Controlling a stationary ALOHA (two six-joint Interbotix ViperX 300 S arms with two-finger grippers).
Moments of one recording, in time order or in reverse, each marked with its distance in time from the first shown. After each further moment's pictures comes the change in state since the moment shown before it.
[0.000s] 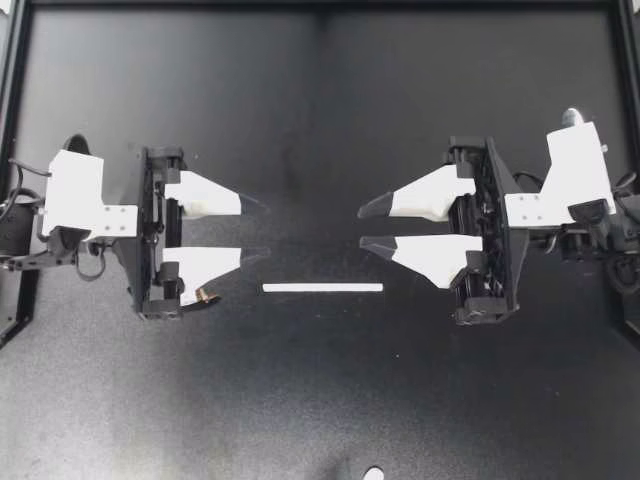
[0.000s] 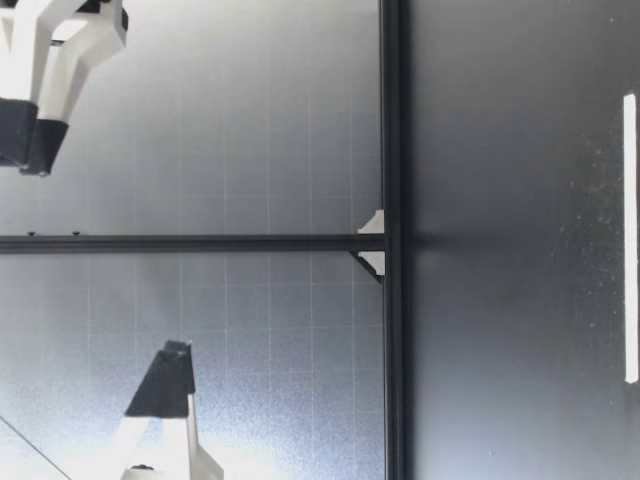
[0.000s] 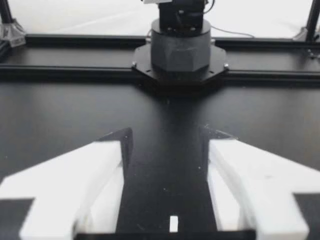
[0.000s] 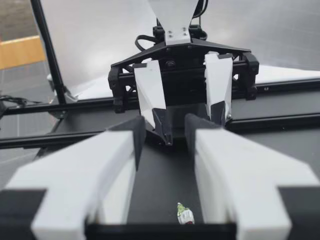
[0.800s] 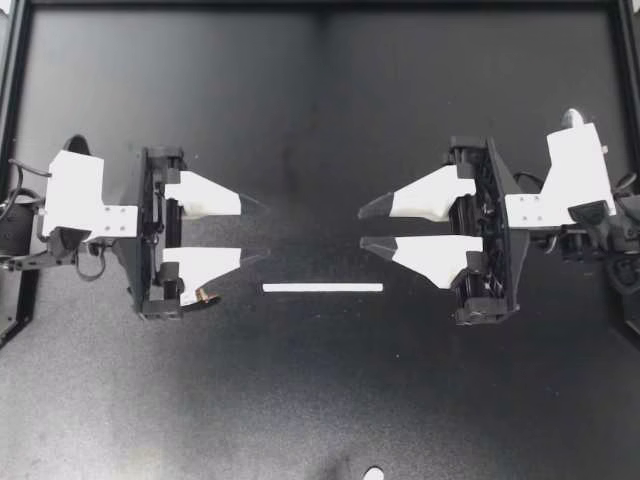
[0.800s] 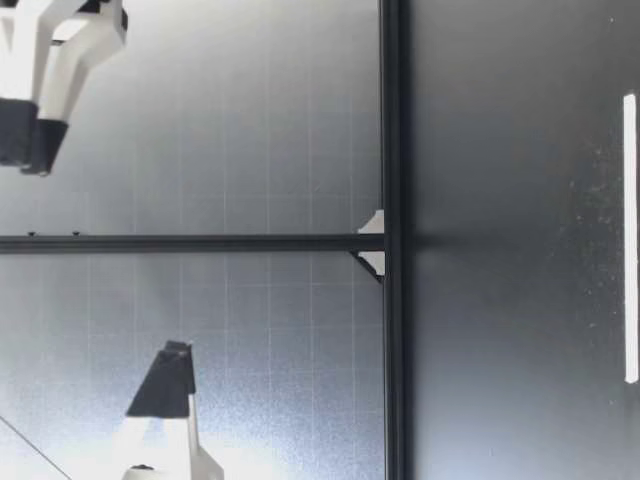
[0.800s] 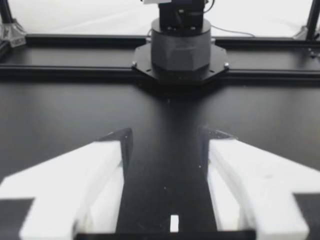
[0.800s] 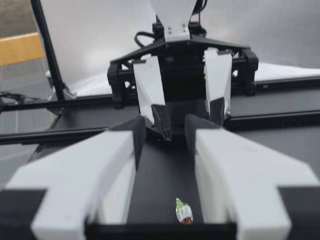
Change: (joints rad) left arm 0.000 0.000 0.002 0.000 0.003 0.005; right arm 0.000 0.002 0.011 -0.002 0.000 -0.006
